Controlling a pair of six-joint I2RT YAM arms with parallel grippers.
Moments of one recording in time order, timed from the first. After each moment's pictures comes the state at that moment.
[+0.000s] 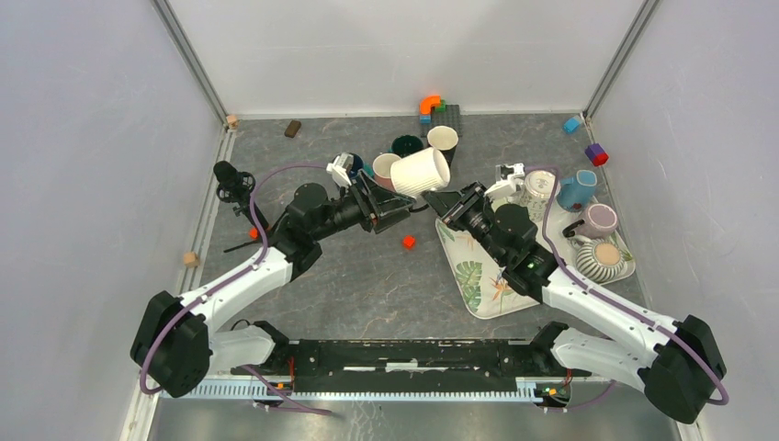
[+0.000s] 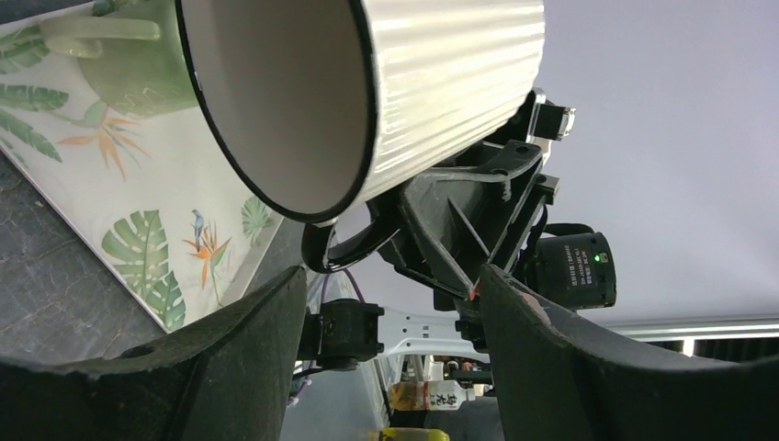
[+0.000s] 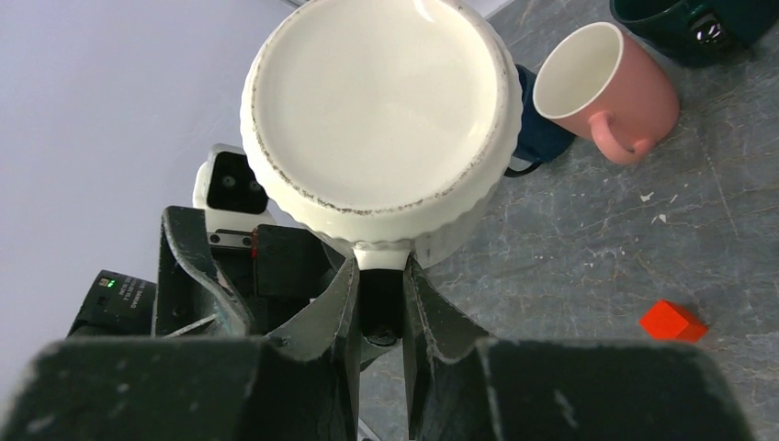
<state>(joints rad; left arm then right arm) -0.60 1.18 0.70 0.45 0.47 -1.29 0.75 1.01 0.64 0.36 0.17 1.03</state>
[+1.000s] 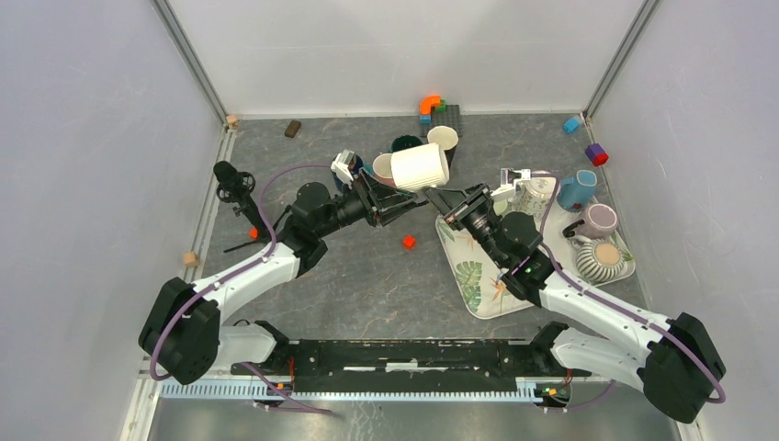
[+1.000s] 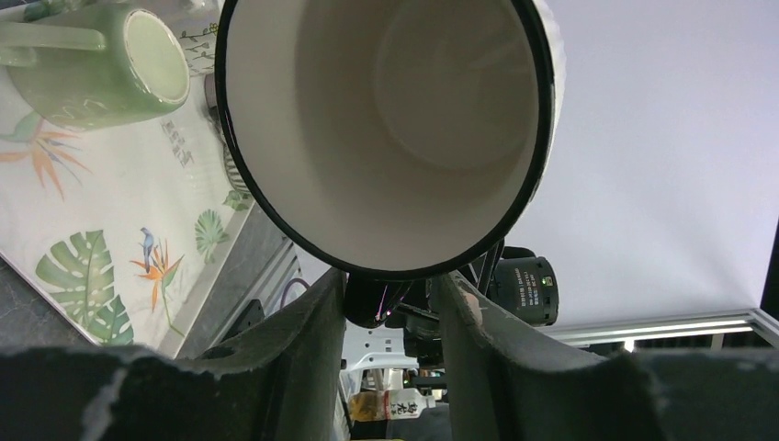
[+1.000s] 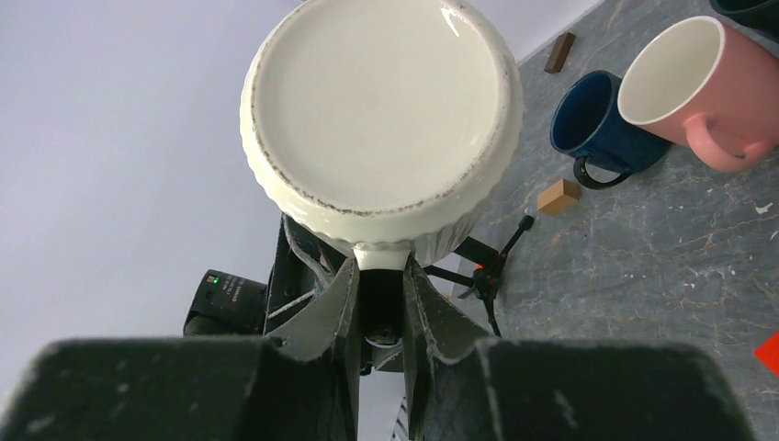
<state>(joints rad) -0.60 1.26 0.70 0.61 0.48 -1.41 0.74 1.02 0.56 0.58 0.14 1.16</state>
